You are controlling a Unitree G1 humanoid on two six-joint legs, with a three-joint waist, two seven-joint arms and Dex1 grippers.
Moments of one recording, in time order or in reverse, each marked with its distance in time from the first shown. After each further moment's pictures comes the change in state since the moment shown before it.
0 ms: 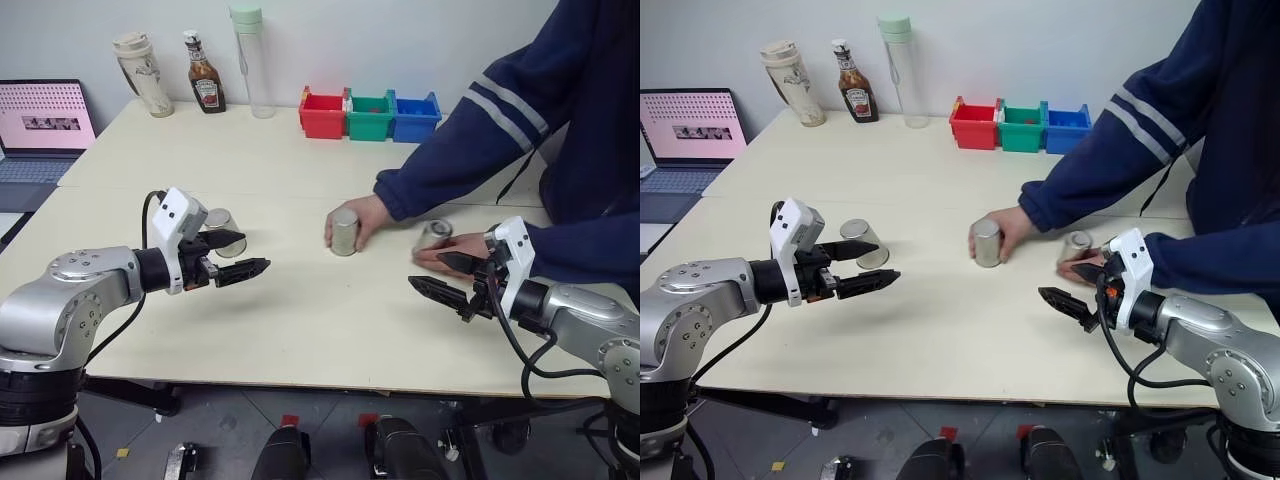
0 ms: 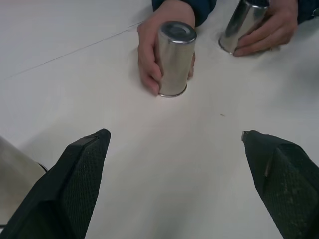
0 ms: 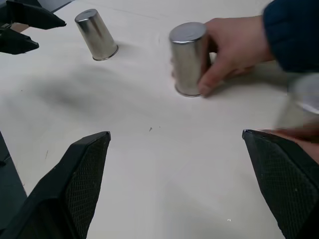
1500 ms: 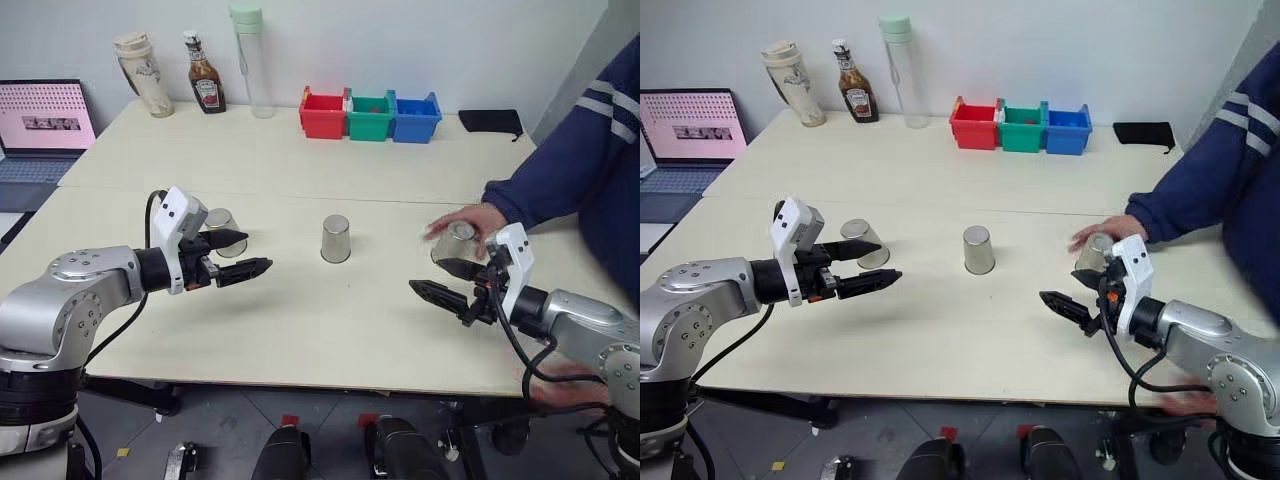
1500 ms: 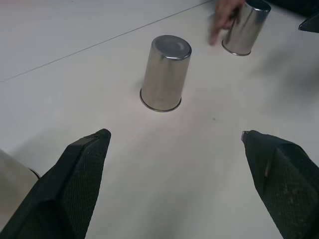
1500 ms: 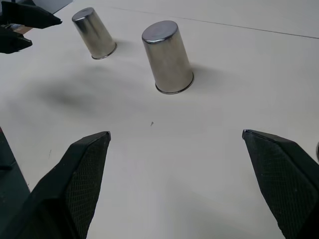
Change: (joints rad) left arm -0.003 -0.001 0.002 -0.001 -0.024 -0.002 -0.019; right arm 0.042 -0.006 -0.026 -0.002 0.034 -0.001 -0.030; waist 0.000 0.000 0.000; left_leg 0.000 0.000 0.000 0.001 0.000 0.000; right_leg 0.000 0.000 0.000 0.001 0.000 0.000
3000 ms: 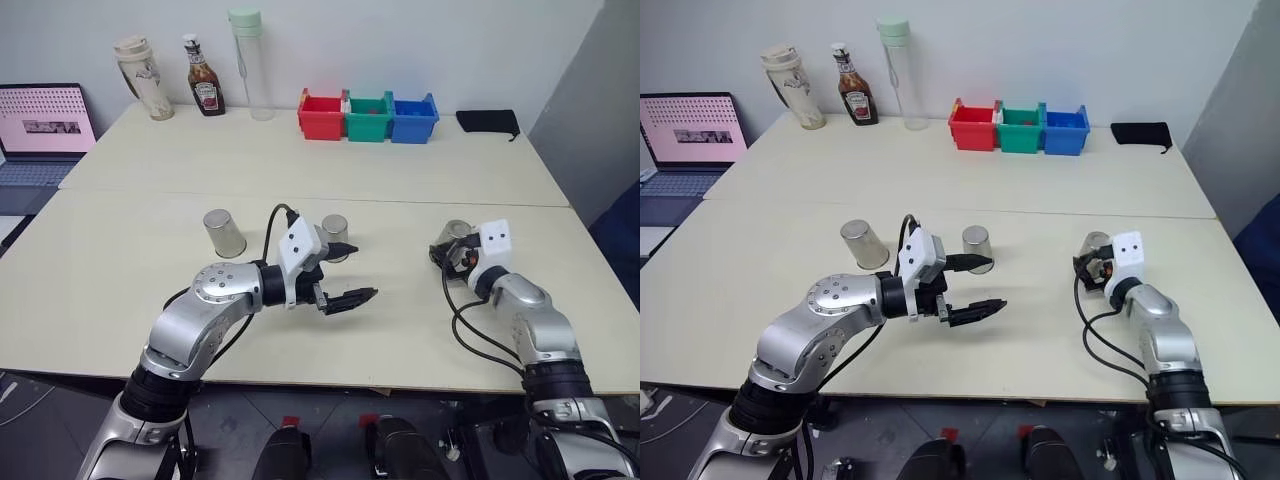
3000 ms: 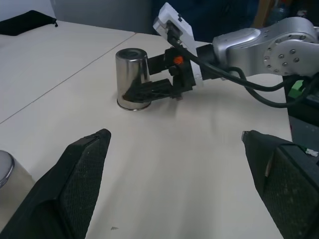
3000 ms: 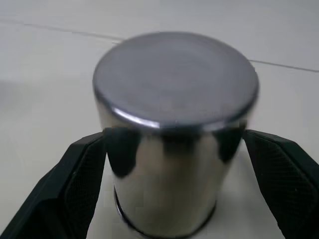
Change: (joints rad) left arm -0.071 -0.360 -0.371 -0.112 0.204 -0.253 0.063; right arm -0.263 0.277 0.173 0.875 -0.703 -0.746 -0.082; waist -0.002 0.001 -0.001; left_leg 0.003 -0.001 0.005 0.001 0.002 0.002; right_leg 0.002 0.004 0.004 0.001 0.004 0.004
